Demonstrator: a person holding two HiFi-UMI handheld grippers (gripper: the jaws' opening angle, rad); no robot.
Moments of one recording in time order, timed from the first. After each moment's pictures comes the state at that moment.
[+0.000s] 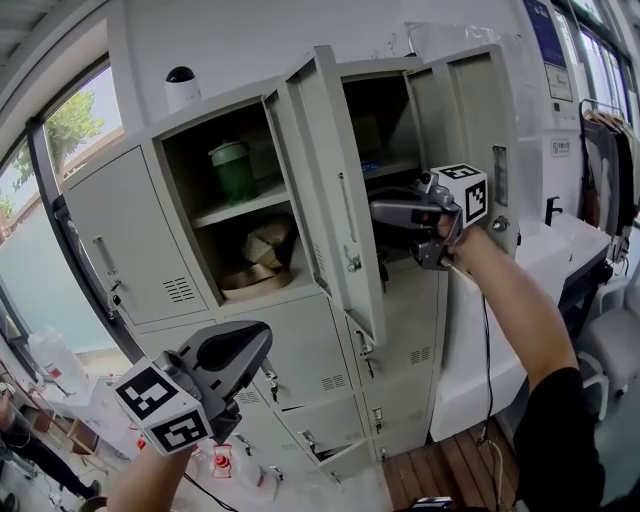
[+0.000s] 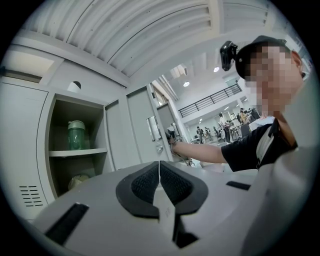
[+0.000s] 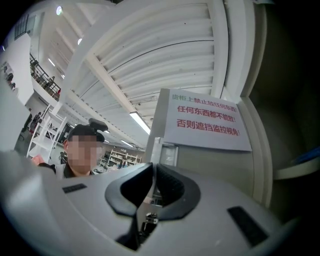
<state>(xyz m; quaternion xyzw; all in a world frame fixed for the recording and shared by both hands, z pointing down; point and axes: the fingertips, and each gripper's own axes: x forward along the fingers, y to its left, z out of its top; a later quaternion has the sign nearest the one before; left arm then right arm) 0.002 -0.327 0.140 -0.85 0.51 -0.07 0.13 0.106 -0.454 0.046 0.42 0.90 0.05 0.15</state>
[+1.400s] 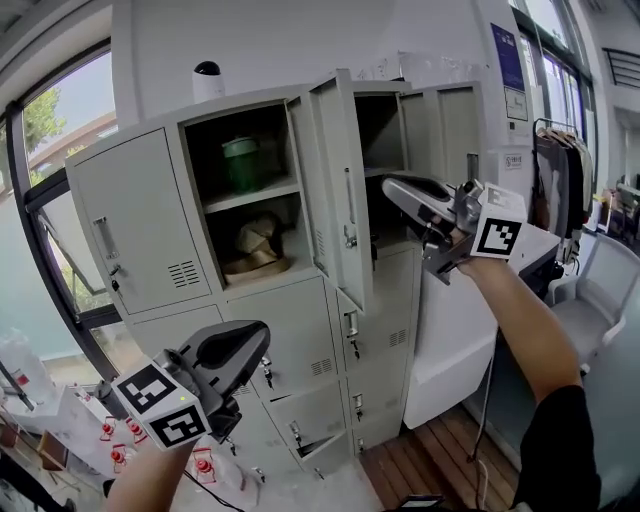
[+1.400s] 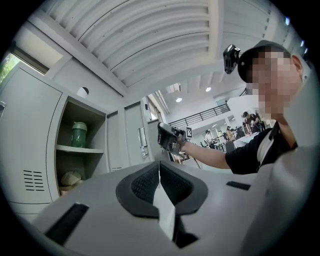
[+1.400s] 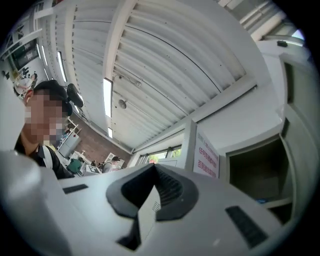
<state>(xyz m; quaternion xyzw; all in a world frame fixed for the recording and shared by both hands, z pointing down) -0.045 -0.229 0.147 -0.89 0.43 0.00 0.12 0.107 -0.343 0.010 0.03 0.96 0.19 0.21</state>
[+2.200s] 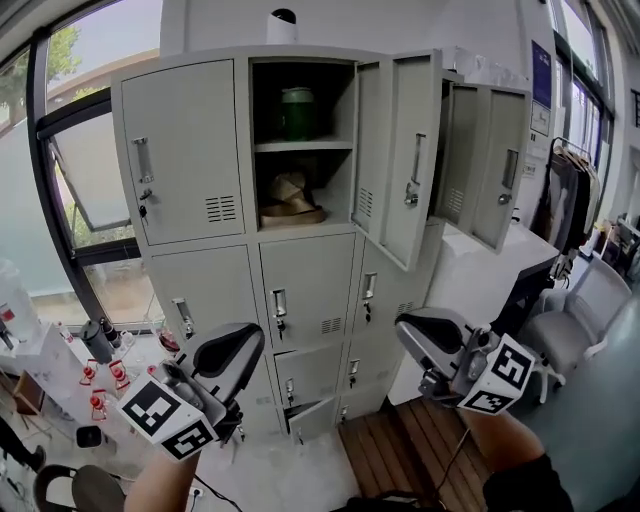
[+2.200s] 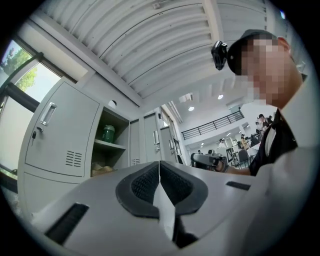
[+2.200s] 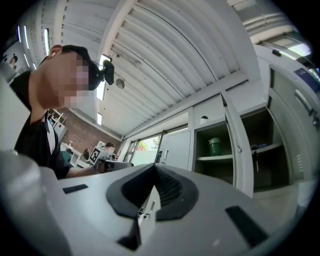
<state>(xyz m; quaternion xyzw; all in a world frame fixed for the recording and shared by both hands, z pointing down) -0.134 -0.135 0.212 -0.86 0.49 0.08 0.11 0.037 -0.182 0.201 -0.08 0.97 0.15 0.15</state>
